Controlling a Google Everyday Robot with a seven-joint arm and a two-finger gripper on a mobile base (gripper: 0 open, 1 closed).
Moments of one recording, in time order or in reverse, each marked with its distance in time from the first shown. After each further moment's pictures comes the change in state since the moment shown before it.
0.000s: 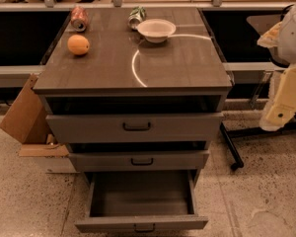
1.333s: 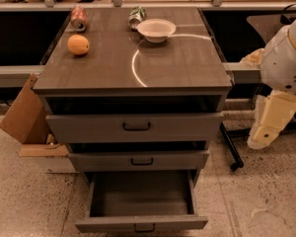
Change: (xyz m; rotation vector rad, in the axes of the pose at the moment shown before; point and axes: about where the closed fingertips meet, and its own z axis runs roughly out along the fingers) arm -0.004 0.018 0.043 -0.054 -0.058 -0.072
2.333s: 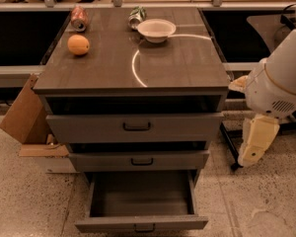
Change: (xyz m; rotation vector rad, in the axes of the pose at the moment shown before) arm 0.014 0.013 0.054 -0.062 0.021 -0.014
